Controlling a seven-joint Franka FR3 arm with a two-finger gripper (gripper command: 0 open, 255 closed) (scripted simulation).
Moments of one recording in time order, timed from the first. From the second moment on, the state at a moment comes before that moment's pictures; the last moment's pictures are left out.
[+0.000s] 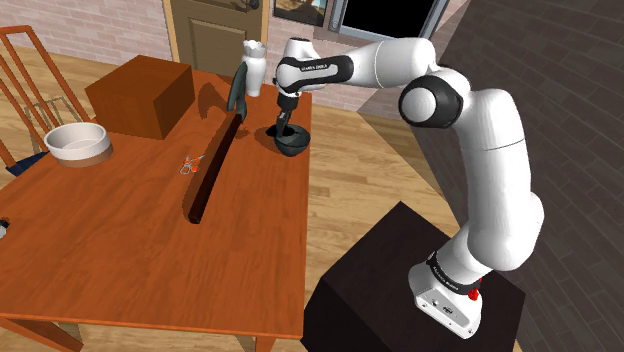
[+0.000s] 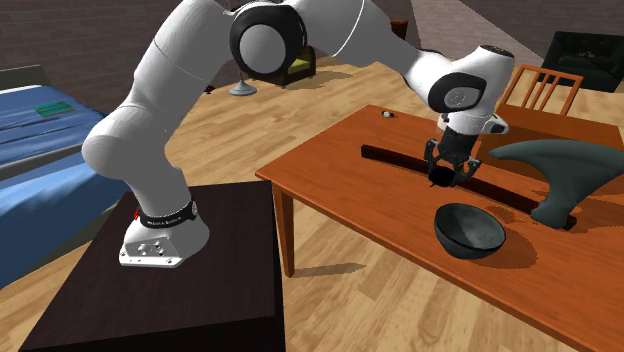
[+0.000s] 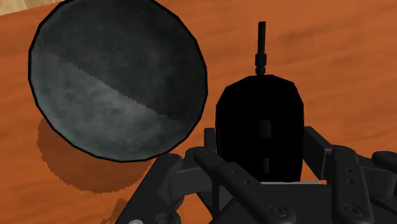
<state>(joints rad) -0.04 0.76 0.03 -1.29 0.07 2.04 -0.63</state>
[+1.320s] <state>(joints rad) -0.16 1.13 0.02 -0.78 0.07 1.90 -0.76</state>
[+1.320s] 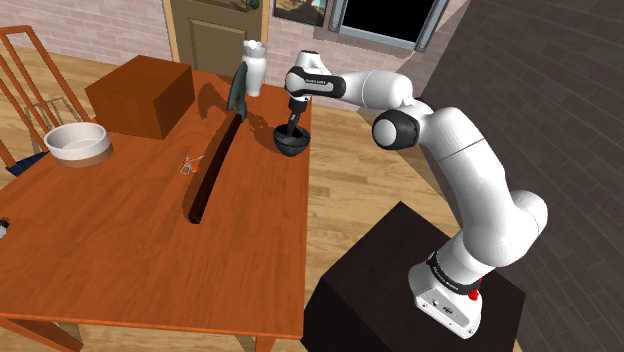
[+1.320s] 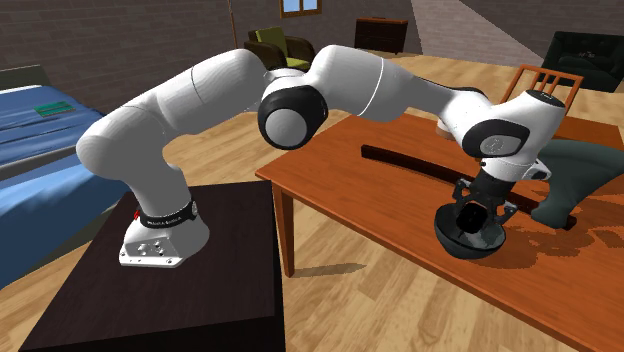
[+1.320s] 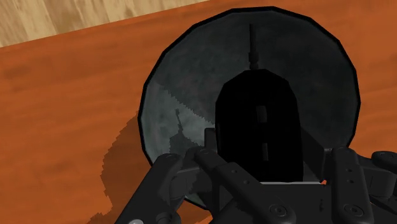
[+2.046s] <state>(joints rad) -0.16 1.14 0.02 -0.78 0.07 1.90 -0.76</state>
